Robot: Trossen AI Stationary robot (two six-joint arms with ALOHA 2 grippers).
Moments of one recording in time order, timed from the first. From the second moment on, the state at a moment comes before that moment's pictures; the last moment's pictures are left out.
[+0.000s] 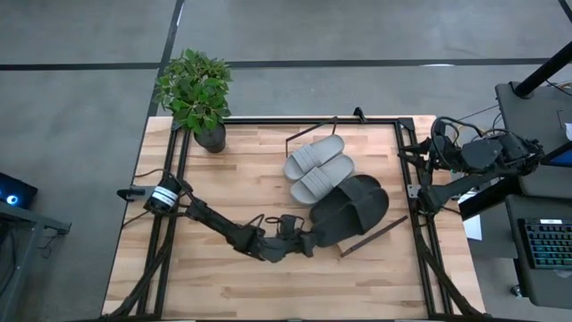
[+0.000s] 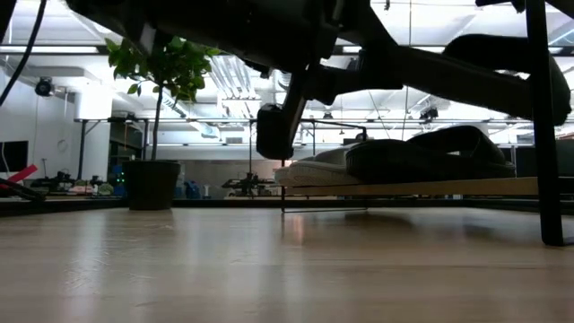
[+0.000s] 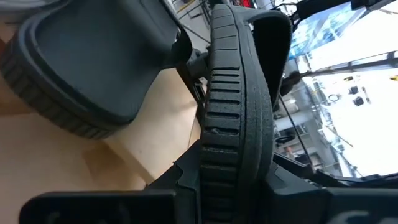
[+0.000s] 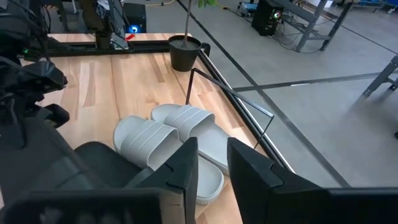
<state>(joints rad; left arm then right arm) -0.42 2.04 1.18 0.70 -0.71 -1.27 0.33 0.52 1.08 -1.07 0.66 0.17</state>
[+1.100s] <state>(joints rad) -0.41 2.22 1.27 0.79 -0.68 -1.29 0.33 0.53 1.08 -1.07 0.66 0.18</state>
